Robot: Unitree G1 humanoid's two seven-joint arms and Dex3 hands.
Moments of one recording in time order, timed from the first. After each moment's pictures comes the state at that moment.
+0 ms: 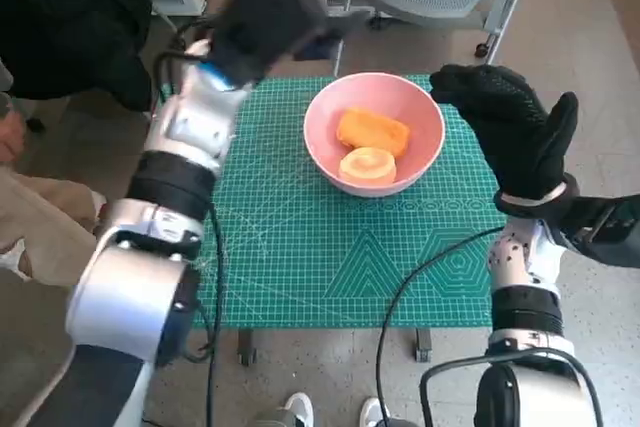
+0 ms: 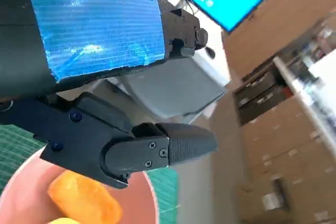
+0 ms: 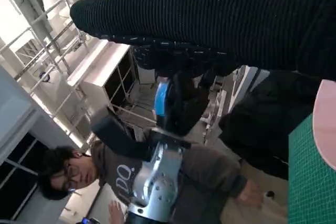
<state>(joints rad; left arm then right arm) -1.37 0.25 -0.05 1.18 0.19 -0.14 -0.23 -0.84 -0.14 -0.34 0.88 0.55 -0.63 1.02</state>
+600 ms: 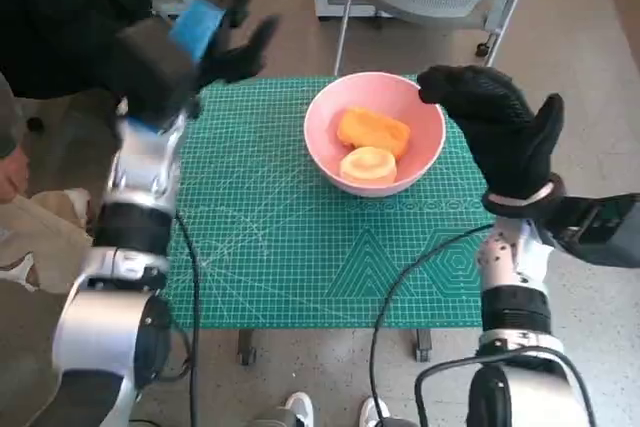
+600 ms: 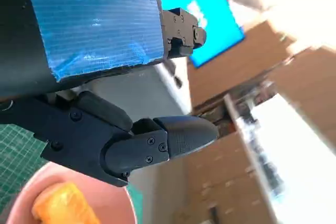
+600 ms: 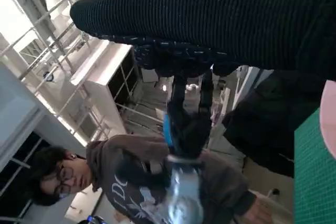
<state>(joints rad) -1.03 0.33 0.11 0.84 -0.01 -0.31 -0.28 -0.85 -0.11 -0.32 0.88 0.54 -0.66 1.01</state>
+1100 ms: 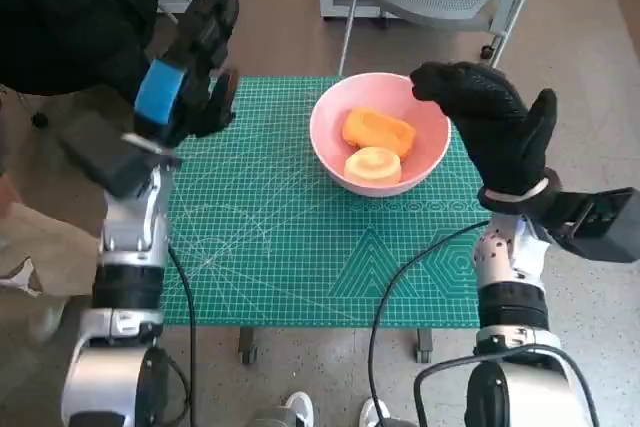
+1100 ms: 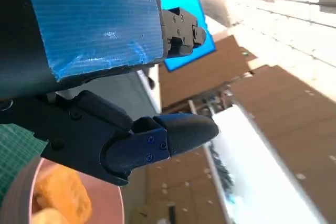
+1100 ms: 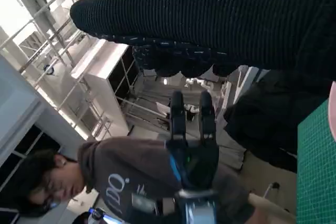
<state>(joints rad) -0.75 0.31 0.15 0.52 -0.15 -0.33 -0.35 -0.87 -0.11 -0.32 0.89 0.54 -0.65 1.01</state>
